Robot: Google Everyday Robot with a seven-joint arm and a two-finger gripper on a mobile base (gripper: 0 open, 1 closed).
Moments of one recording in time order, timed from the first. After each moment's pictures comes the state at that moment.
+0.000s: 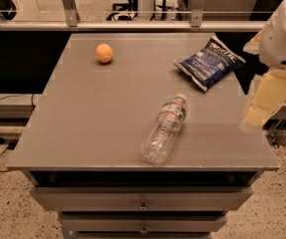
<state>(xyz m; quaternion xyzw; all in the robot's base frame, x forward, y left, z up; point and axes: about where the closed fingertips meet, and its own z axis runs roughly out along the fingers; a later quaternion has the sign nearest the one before) 0.441 -0.205 0.973 -0.58 0.80 -0.03 0.16</state>
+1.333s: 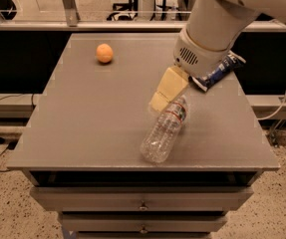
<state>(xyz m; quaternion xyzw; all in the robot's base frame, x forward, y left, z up) 0.496 -0.102 0.922 -0.38 0.92 0.03 0.14</state>
